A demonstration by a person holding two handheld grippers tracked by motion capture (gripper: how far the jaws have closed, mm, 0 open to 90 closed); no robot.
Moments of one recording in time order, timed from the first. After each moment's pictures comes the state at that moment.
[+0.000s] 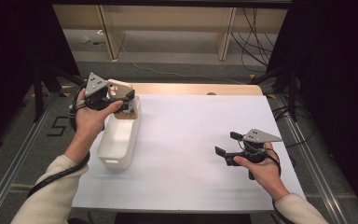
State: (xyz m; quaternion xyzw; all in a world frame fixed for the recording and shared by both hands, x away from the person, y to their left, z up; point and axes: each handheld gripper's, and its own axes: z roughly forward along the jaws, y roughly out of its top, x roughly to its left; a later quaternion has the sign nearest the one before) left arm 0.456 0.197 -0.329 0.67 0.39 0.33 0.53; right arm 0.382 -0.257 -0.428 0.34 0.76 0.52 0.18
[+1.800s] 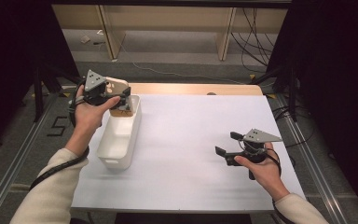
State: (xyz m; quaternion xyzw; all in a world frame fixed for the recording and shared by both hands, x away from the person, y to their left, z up) left arm 0.478 0.209 -0.336 0.68 0.41 0.34 0.51; right arm 0.383 -0.258 -0.429 0.34 0.76 0.52 0.18
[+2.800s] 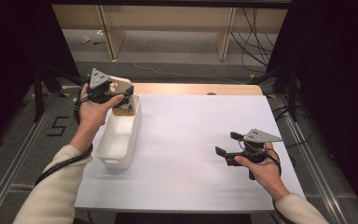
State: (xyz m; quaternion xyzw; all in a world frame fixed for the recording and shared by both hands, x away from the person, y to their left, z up) left arm 0.488 0.203 -0.339 0.68 0.41 0.34 0.50; right arm 0.383 -0.258 -0.429 0.34 0.76 0.52 0.18
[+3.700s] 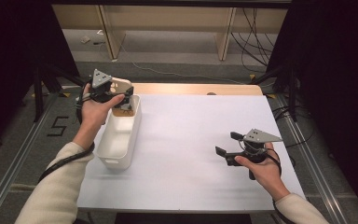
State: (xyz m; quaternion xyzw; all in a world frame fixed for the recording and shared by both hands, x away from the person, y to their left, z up) left arm 0.500 0.204 -0.349 0.68 0.43 0.34 0.49; right arm 0.383 -0.259 -0.429 0.34 0.76 0.52 0.18
